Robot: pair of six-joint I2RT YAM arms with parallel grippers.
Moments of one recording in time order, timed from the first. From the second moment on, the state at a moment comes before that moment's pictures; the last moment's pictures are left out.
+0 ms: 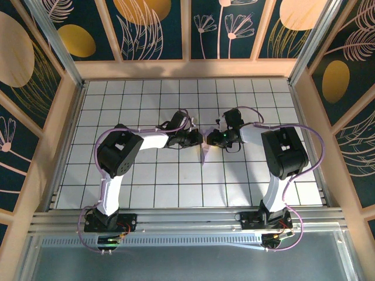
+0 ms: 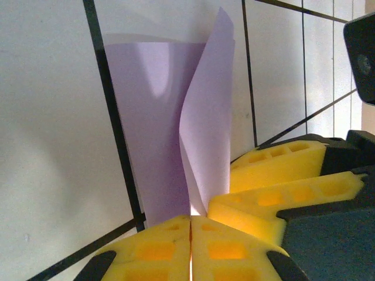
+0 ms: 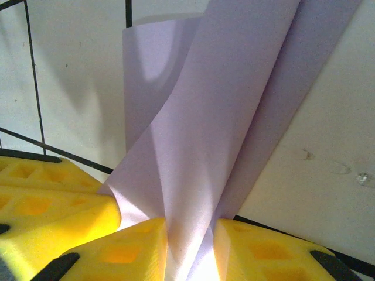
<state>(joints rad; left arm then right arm) -0.65 2.09 1.22 0.07 0.47 -0.80 0.36 1.85 0.98 -0.22 -0.50 0.44</state>
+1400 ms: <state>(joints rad) -0.65 2.14 1.29 -0.04 0.46 -0.77 0.36 1.85 0.99 -0.21 -0.51 0.45</state>
